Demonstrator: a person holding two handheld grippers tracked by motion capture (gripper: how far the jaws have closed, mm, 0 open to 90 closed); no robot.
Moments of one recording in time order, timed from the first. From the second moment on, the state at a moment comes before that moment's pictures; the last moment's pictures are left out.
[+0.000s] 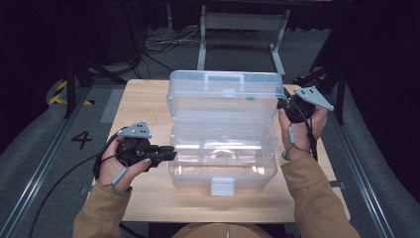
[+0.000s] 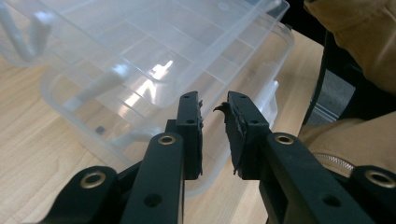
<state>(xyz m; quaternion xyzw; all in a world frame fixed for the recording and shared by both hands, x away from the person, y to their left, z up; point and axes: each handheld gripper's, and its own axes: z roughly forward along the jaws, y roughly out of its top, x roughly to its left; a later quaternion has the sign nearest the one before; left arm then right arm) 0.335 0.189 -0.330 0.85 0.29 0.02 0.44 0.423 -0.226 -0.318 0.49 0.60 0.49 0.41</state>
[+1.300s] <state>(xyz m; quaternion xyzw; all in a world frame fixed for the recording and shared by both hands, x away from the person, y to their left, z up) 0.344 0.137 -0.398 0.91 0.24 -0.05 0.34 0.447 -0.232 -0.312 0.50 0.61 0.49 0.37</state>
